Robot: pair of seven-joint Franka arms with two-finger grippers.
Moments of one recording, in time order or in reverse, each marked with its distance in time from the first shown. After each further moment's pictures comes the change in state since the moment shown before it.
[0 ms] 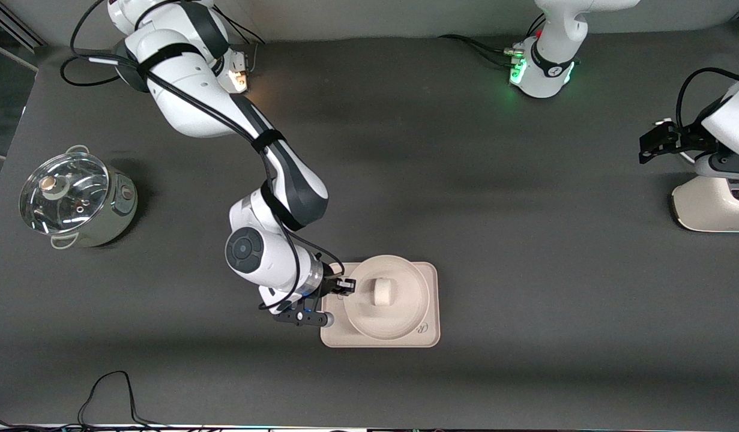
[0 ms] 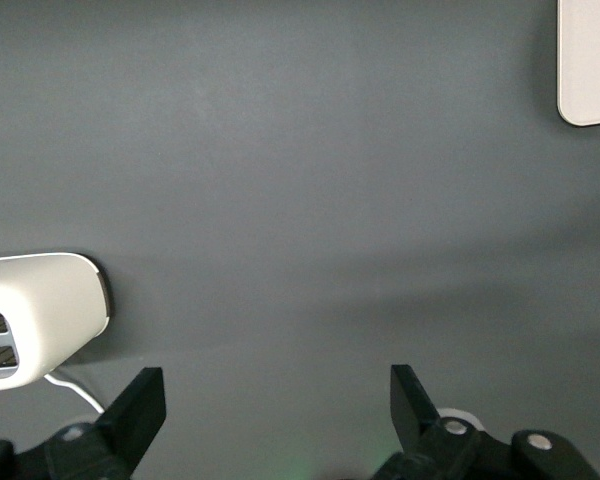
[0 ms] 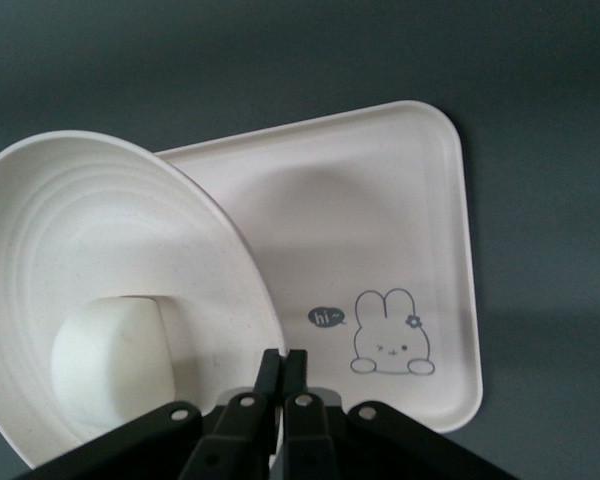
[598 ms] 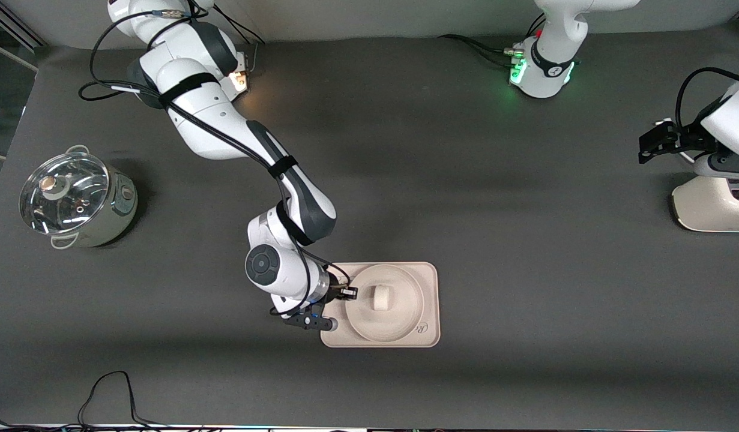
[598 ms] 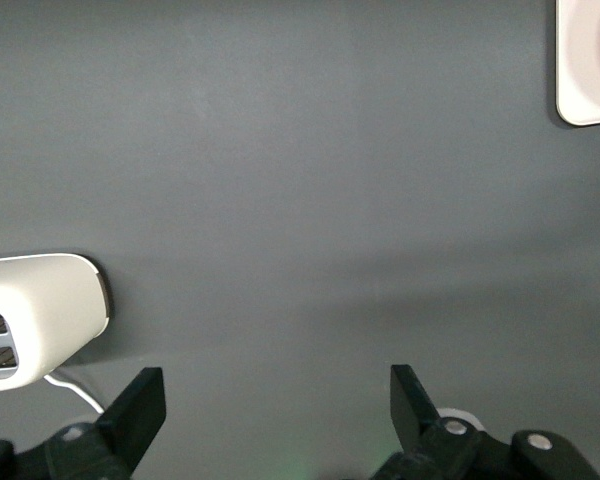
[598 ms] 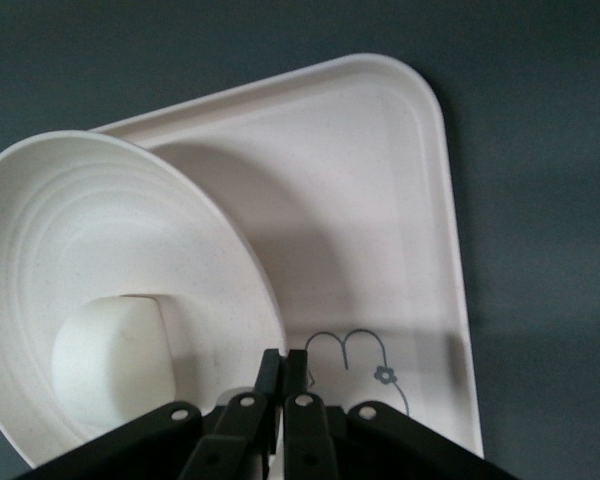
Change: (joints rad) left arm 0.000 0.000 -0.002 0.000 0.000 0.000 0.000; right arm 0.000 0.113 0.000 0.004 0.000 0.084 0.000
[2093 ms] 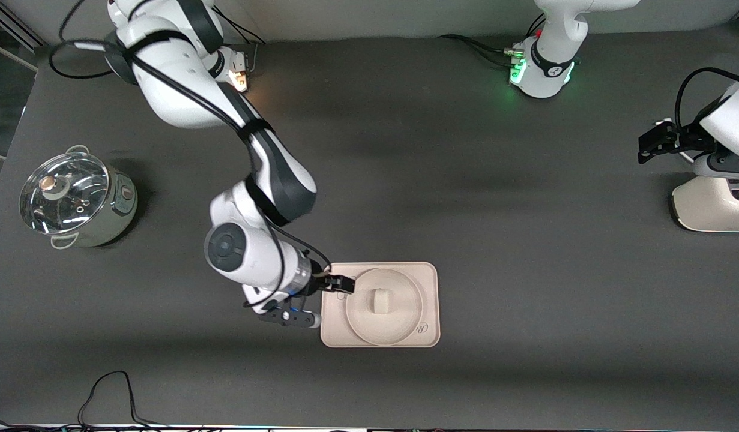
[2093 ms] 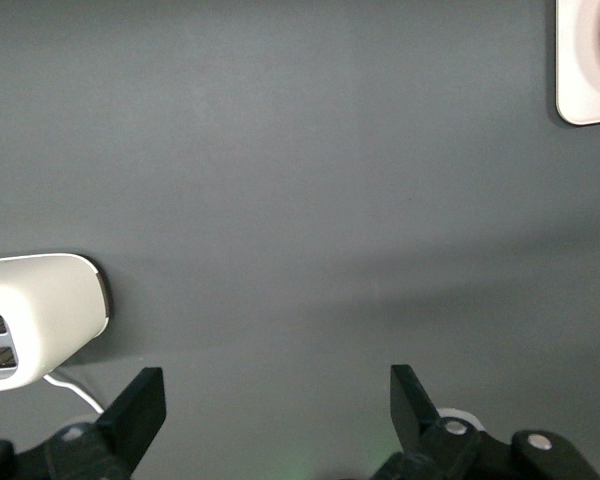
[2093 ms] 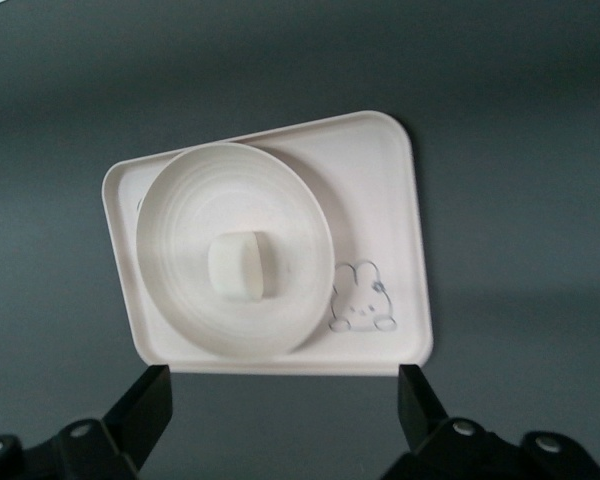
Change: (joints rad) left arm 0.000 0.000 -0.001 -0.001 0.000 0.000 0.000; right arm -0.010 -0.245 -0.046 0.016 0.001 -0.291 0.021
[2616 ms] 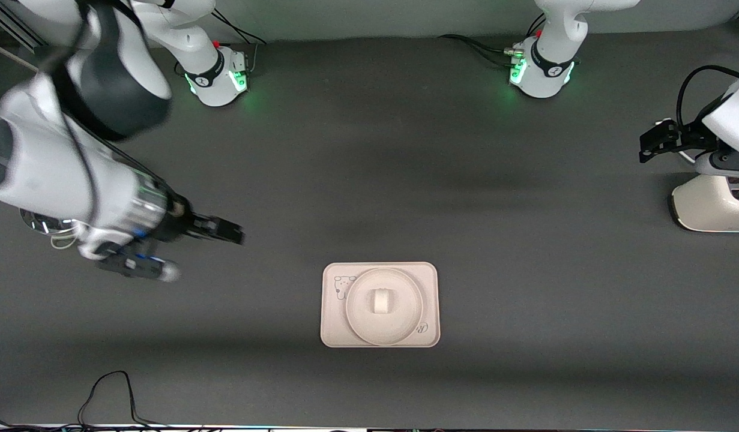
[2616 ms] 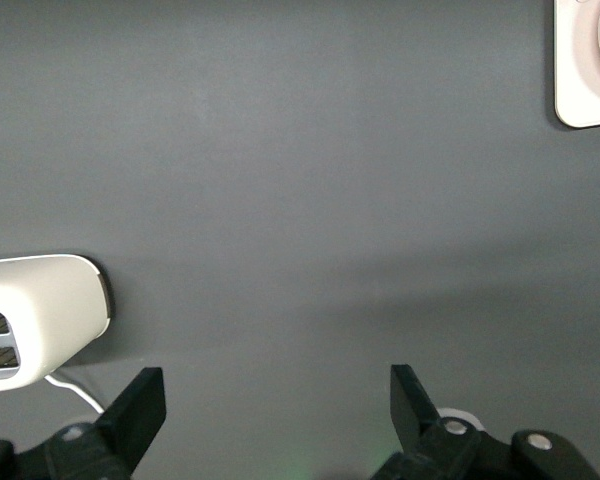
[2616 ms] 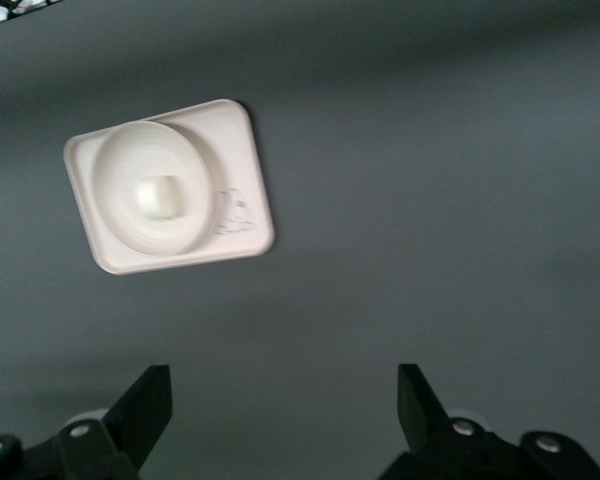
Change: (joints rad) left arm 0.001 -0.007 0.001 0.001 0.001 0.001 0.000; right arm -0.194 -0.500 -0.027 -0.260 -0.048 -0.356 -0.128
